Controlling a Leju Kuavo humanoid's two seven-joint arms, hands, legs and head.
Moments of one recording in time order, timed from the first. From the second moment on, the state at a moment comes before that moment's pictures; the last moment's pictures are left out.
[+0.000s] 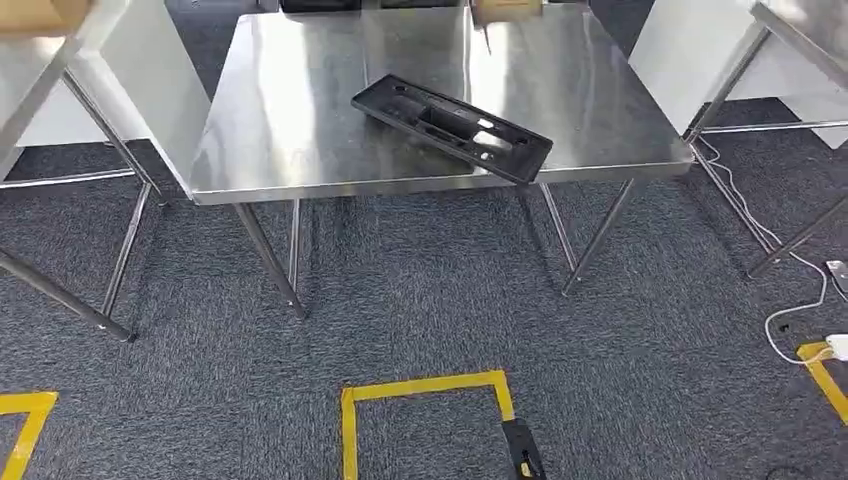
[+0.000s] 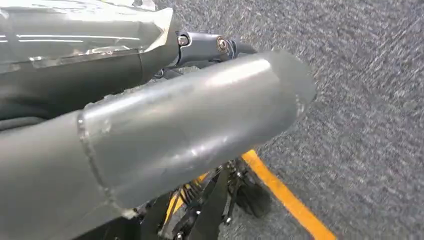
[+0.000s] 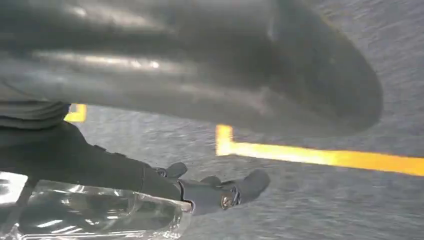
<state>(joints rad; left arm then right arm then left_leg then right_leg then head) -0.09 -0.17 0.82 -0.21 -0.04 0.31 -0.20 -0.18 0.16 -0.02 -0.27 0.47 -0.32 0.16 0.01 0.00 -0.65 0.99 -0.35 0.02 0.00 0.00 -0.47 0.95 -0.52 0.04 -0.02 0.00</state>
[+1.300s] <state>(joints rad) -0.08 -0.17 0.82 -0.20 -0.07 0.31 -0.20 -0.18 0.16 -0.23 -0.23 0.26 -0.43 -0.18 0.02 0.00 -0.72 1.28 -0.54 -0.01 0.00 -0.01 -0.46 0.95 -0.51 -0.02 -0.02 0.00</state>
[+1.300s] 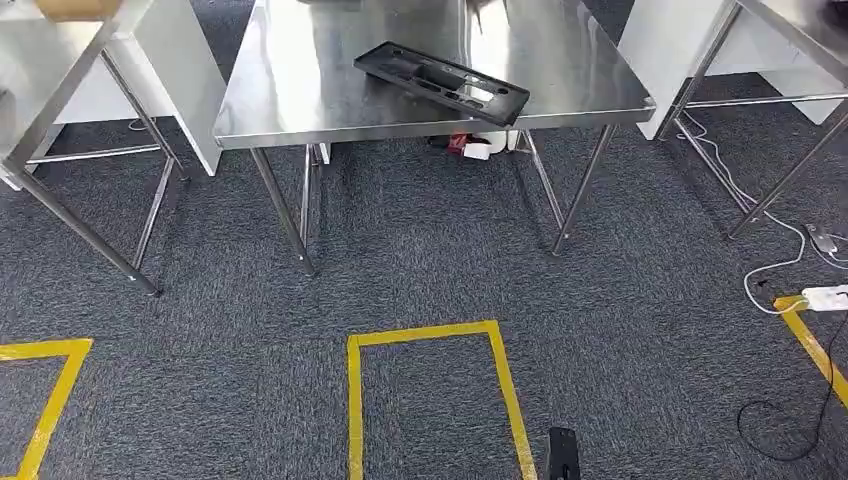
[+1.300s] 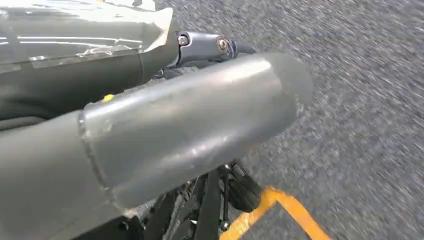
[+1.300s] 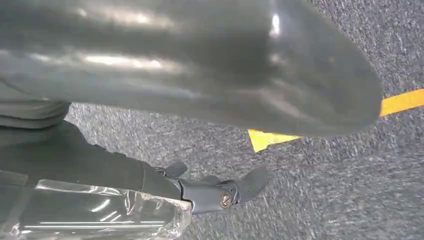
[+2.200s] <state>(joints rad) -0.09 -0.16 0.81 -0.20 -0.10 0.32 -0.19 -0.19 0.16 -0.32 -0.23 0.17 -0.36 -0.20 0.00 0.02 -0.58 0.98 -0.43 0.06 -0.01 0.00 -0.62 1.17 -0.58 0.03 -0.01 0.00</state>
